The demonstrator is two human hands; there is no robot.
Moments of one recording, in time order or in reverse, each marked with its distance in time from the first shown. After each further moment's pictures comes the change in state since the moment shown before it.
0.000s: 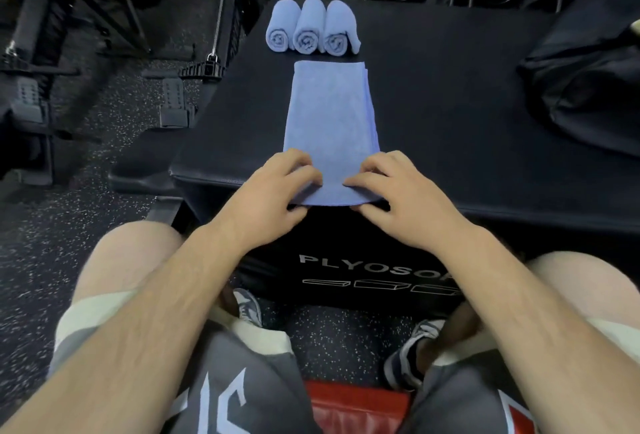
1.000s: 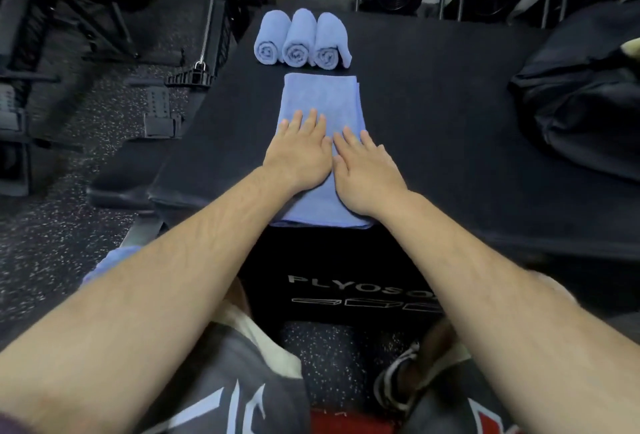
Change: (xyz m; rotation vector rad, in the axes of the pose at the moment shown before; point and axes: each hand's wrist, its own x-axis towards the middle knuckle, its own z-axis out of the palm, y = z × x) left_hand 0.139 -0.019 0.032 0.312 -0.240 -0.374; right_hand 0.097 0.011 0.019 -0.058 -0.238 0.405
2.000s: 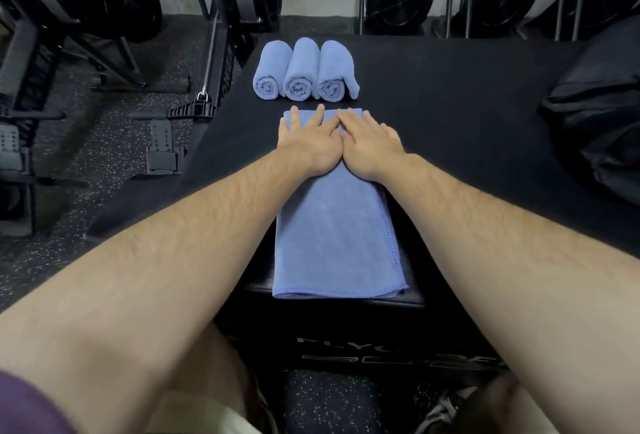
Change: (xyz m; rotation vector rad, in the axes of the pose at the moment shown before) left_hand 0.122 -0.018 -0.015 -0.047 -0.069 -0.105; right_hand 0.146 0.034 -0.027 0.103 0.035 0.002
